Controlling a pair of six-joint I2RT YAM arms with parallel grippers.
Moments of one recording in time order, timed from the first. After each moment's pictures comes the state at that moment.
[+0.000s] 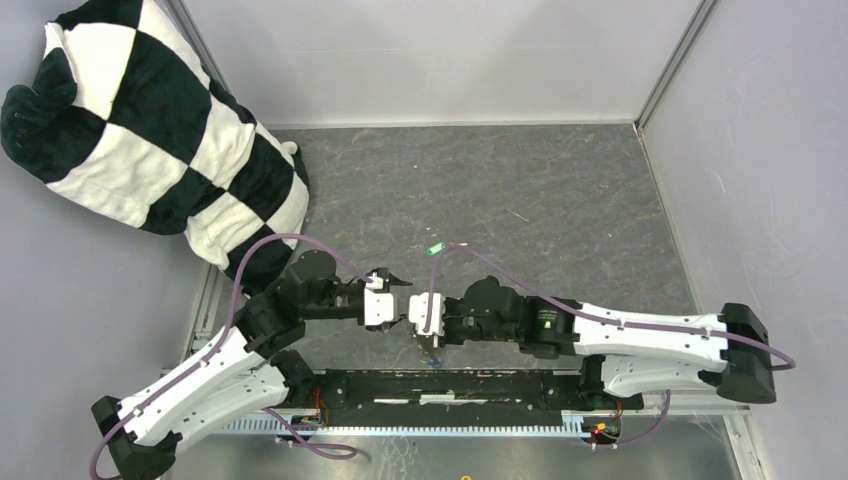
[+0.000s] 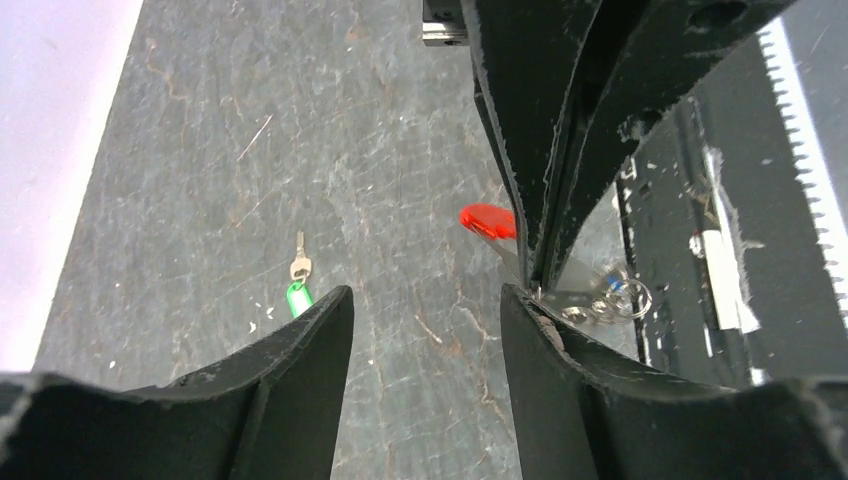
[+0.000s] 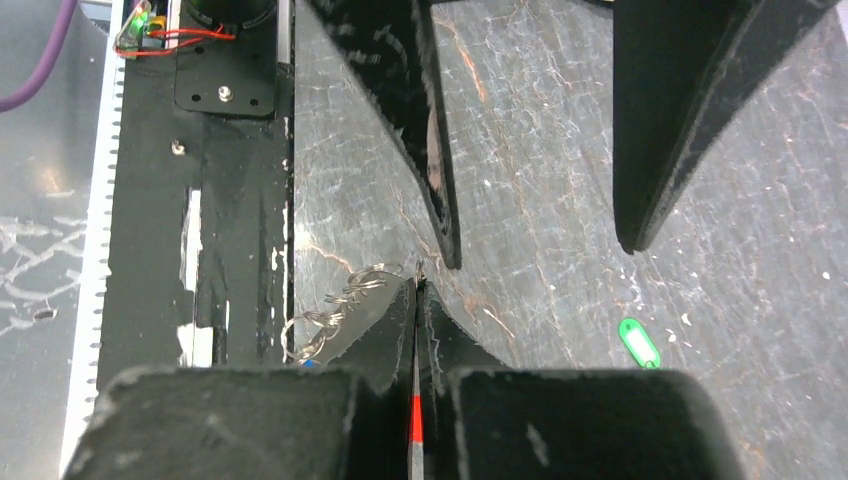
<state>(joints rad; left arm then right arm) -0.84 0.66 0.66 -0.39 0.52 0.64 1.33 1.14 0.80 -0.08 -0.04 -0.32</state>
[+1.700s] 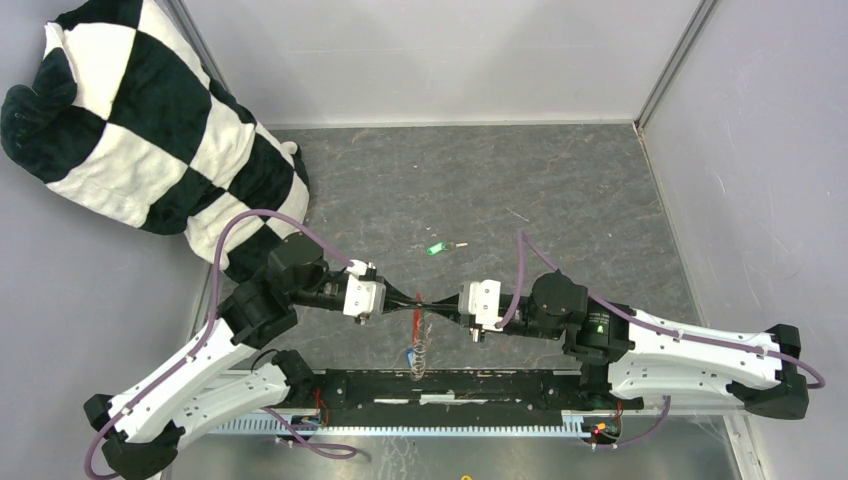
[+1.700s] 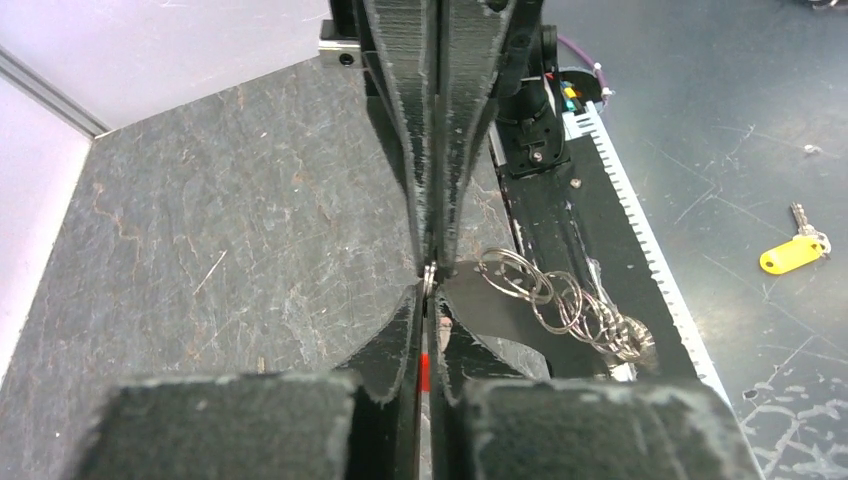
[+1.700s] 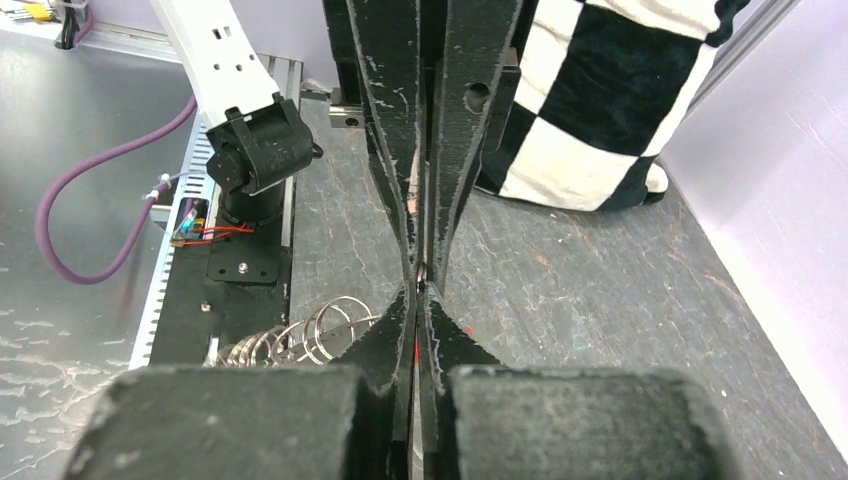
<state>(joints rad) -0.84 0.73 0.87 -0.39 0.79 0.49 1.33 0.87 0.79 0.05 -0.11 -0.32</state>
